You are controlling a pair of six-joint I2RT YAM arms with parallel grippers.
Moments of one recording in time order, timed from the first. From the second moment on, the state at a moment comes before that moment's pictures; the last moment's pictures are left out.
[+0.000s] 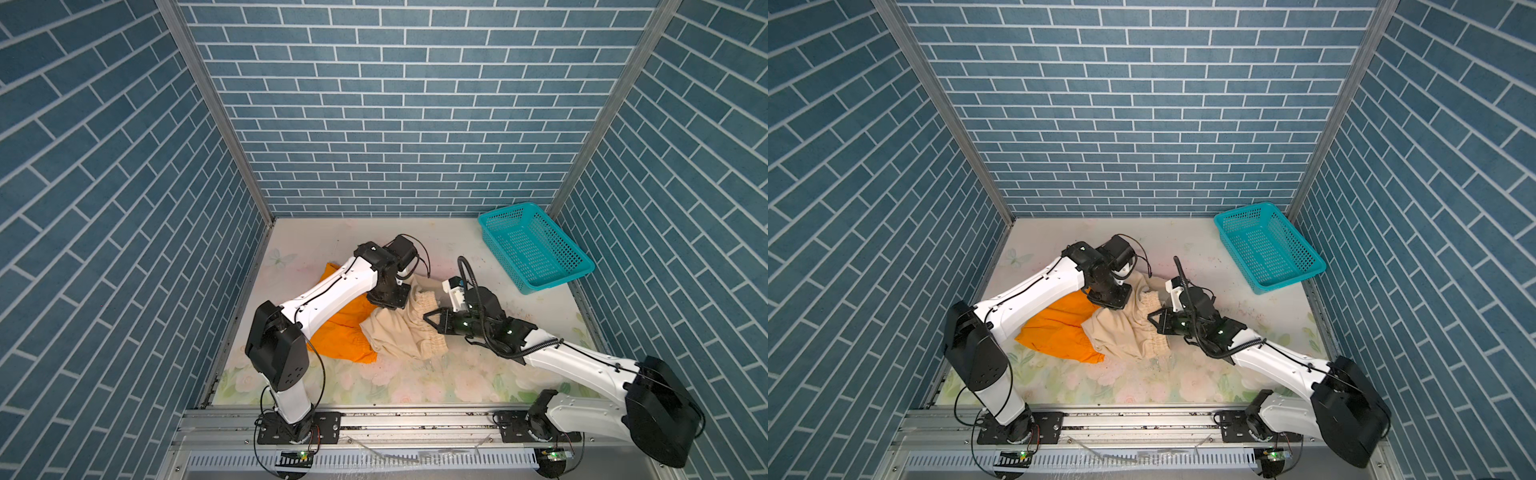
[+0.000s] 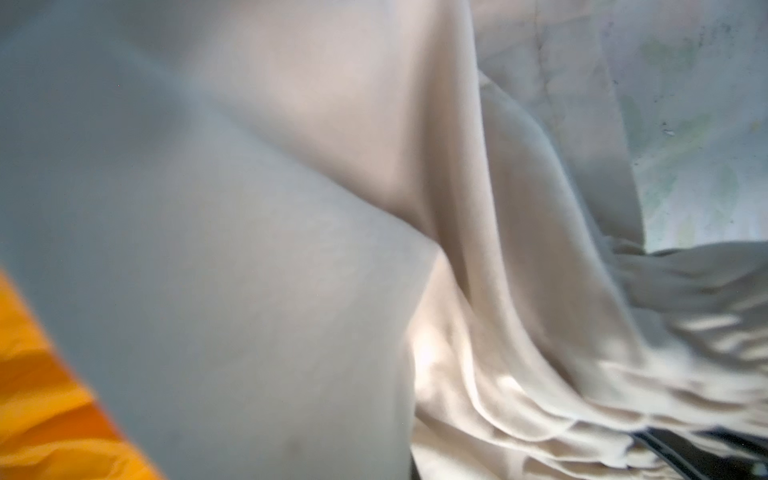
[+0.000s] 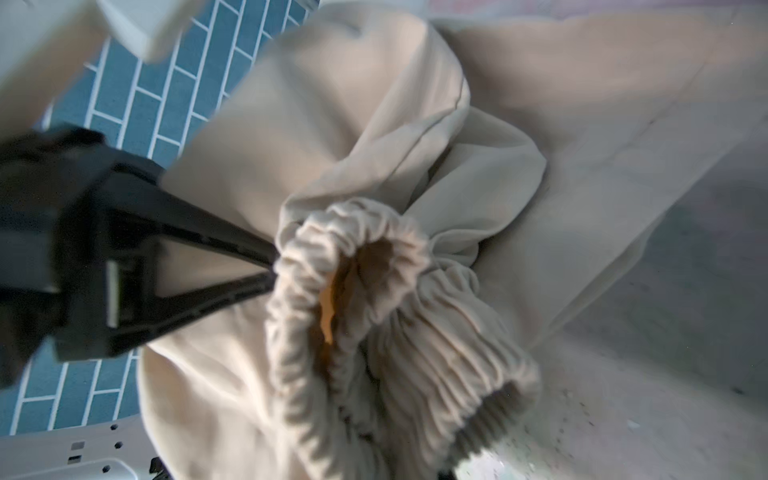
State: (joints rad) left arm -0.67 1.71 1.59 -1.25 0.05 -0.33; right arm 0.86 1.27 0.66 0.06 -0.27 0.81
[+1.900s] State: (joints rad) left arm 0.09 1.75 1.22 -0.73 0.18 -0.19; right arm 0.94 2.02 1.28 -0.03 -0.25 0.41
